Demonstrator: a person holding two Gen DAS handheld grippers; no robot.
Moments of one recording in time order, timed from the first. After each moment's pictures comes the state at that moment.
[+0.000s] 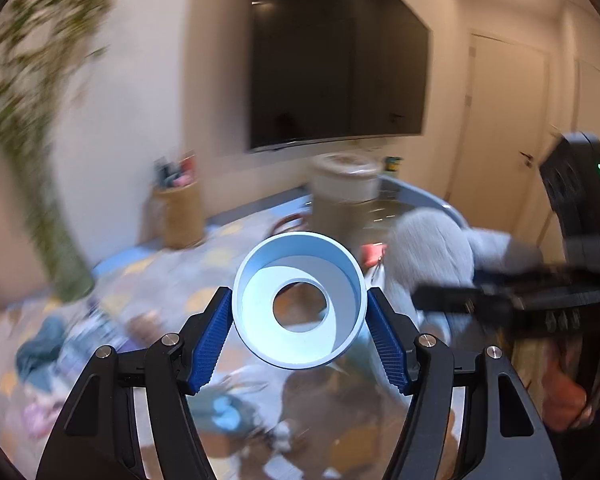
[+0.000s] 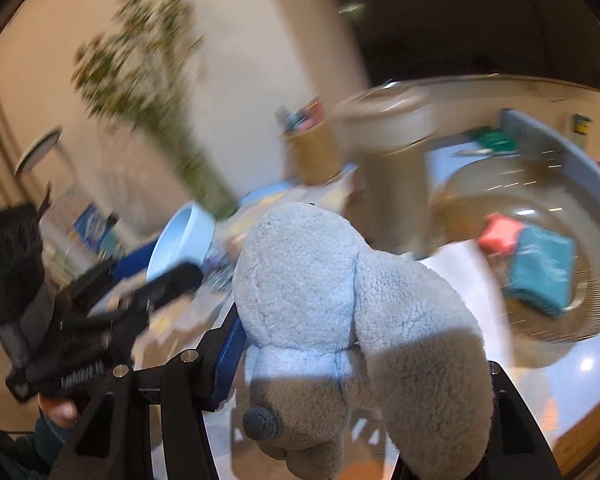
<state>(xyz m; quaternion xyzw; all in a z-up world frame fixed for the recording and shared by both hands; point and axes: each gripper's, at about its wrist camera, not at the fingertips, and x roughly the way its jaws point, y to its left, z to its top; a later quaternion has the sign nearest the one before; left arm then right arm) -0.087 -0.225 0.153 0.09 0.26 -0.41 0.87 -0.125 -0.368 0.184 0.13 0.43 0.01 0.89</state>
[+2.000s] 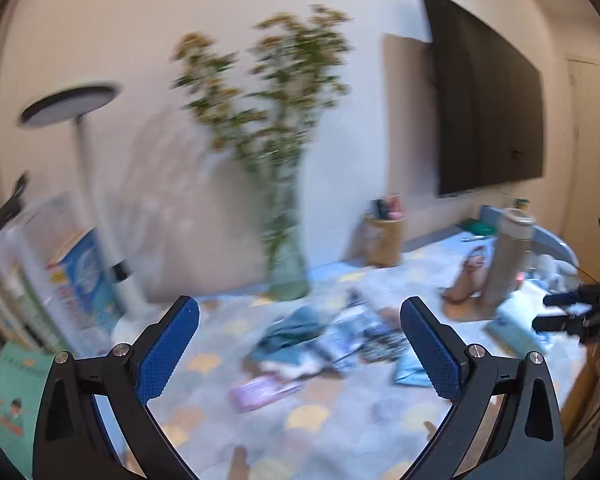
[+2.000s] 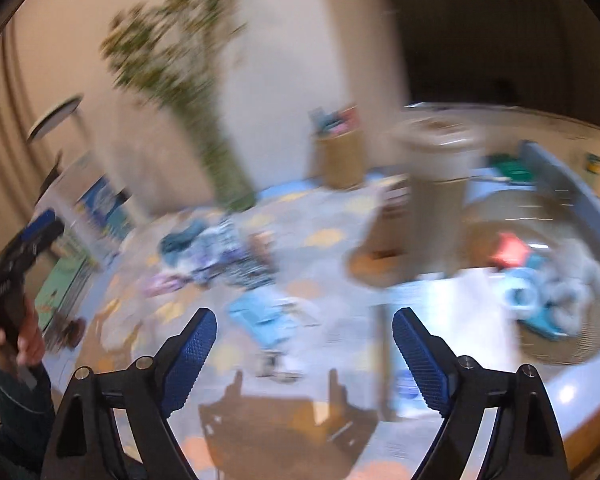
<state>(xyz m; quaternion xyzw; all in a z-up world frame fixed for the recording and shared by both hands) -0.084 0.015 0.210 0.07 0.21 -0.15 0.96 -0.106 -0.277 0.175 0.06 0.47 0.08 0.88</state>
